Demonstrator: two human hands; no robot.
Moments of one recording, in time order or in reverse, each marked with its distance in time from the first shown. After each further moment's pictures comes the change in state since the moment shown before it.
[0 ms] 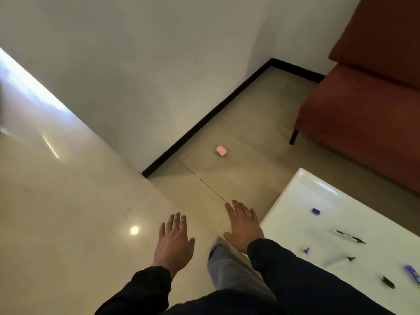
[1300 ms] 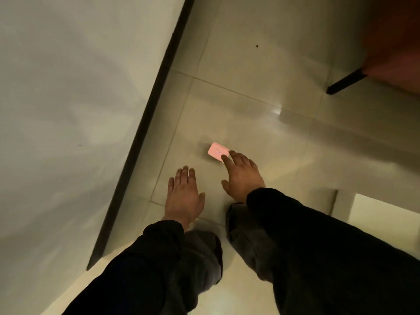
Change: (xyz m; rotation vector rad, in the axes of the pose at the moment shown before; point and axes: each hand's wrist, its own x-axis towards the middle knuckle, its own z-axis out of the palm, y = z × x) left_hand 0.847 -0.056 0.118 0.179 -0.267 0.406; right_hand 0.769 0.142 0.089 0.127 -0.085 0.425
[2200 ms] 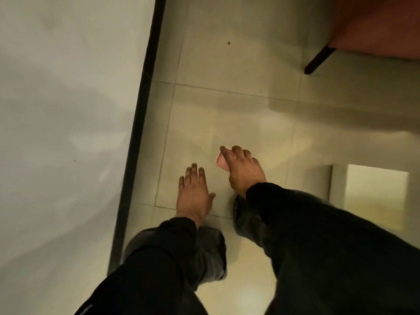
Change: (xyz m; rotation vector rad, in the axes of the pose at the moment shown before) left_hand -0.030 0.059 -0.013 0.123 -0.075 0.118; right_hand -0.057 0.023 -0.009 0.111 0.144 0.119
